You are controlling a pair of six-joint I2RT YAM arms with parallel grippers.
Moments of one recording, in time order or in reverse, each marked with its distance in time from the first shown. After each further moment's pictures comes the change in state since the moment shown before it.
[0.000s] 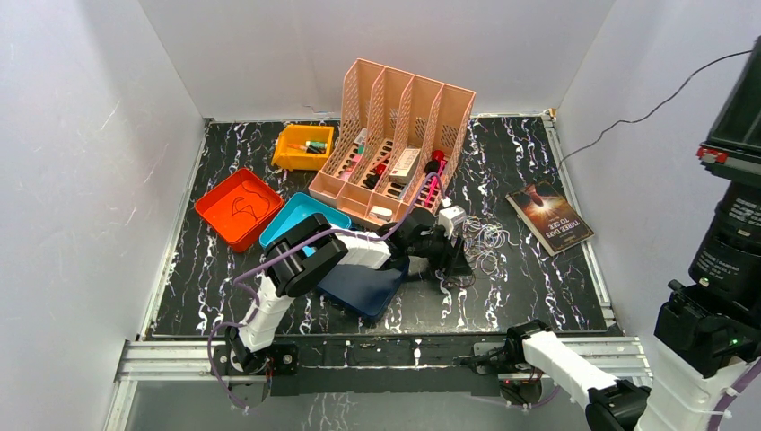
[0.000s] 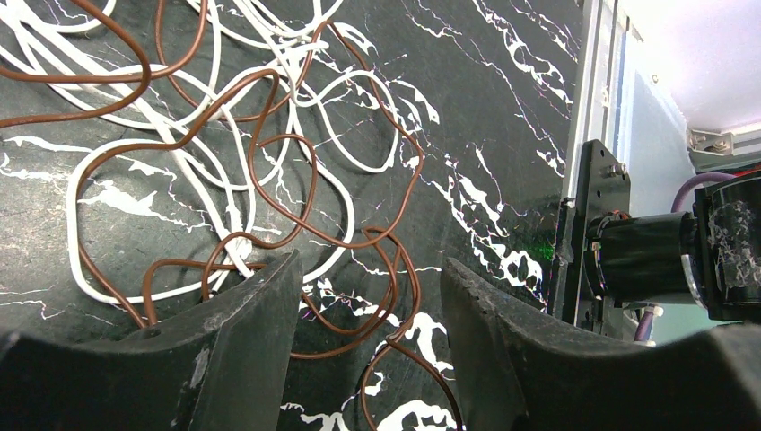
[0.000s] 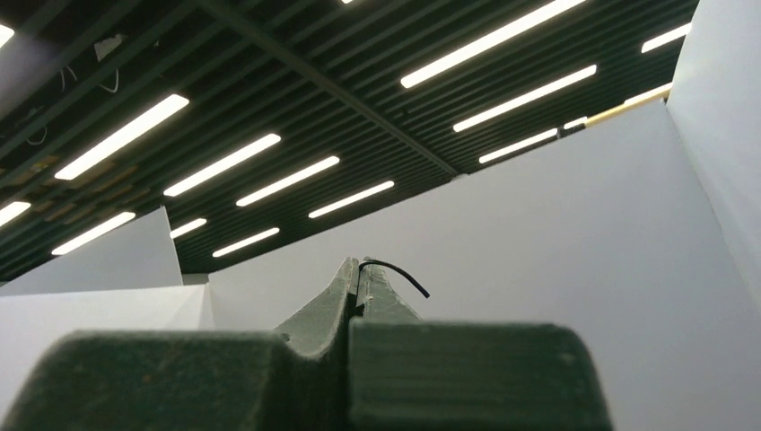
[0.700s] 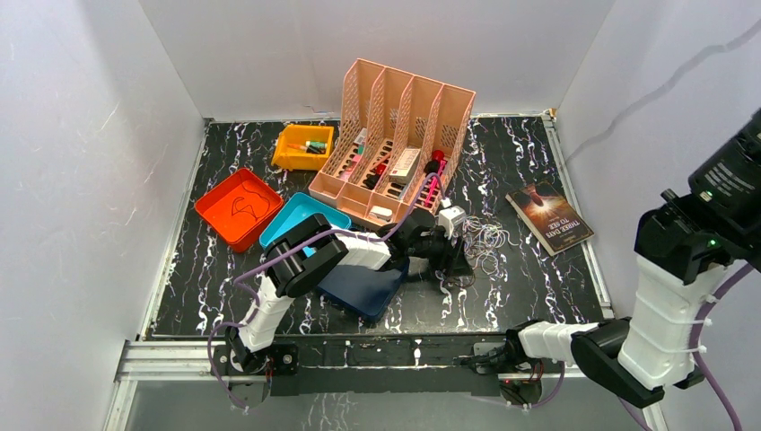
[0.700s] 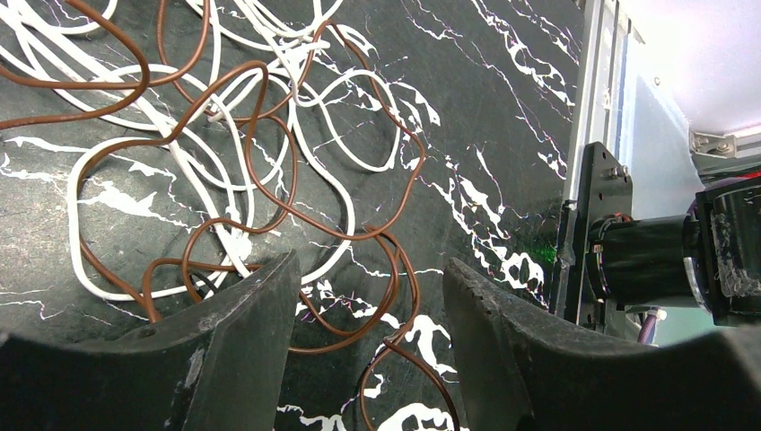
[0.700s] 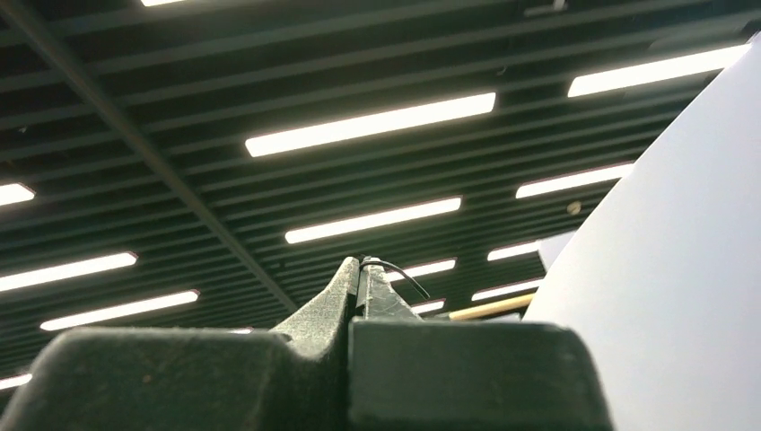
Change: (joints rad) left arm 0.000 0.000 -0.006 0.011 -0.019 0.001; right arm 0.069 0.381 0.416 0.380 0.096 -0.533
